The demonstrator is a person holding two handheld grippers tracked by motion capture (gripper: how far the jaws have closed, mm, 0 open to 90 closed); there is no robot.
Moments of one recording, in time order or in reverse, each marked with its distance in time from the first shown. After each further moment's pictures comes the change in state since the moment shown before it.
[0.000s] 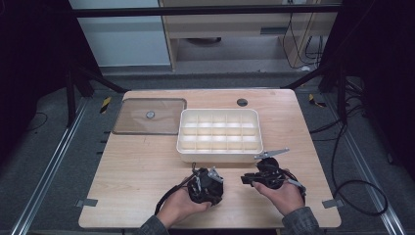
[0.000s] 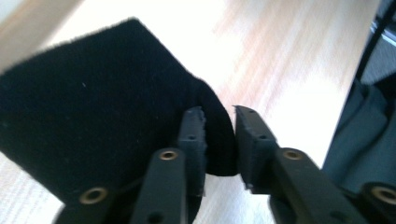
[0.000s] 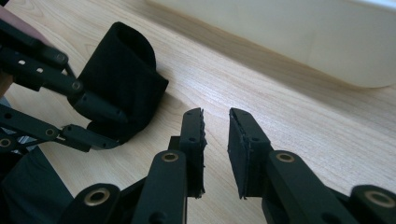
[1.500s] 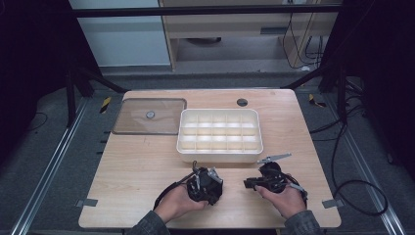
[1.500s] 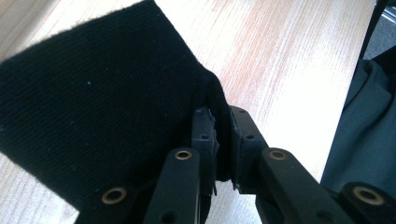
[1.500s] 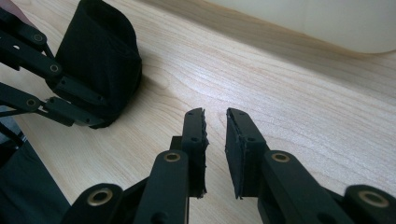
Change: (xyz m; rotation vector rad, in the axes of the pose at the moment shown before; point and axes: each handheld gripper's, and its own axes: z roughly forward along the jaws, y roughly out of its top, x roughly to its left) left arm 0.008 -0.003 0.004 0.072 -0.049 0.053; right arm -0.012 -0.017 0.009 0.015 0.012 0.023
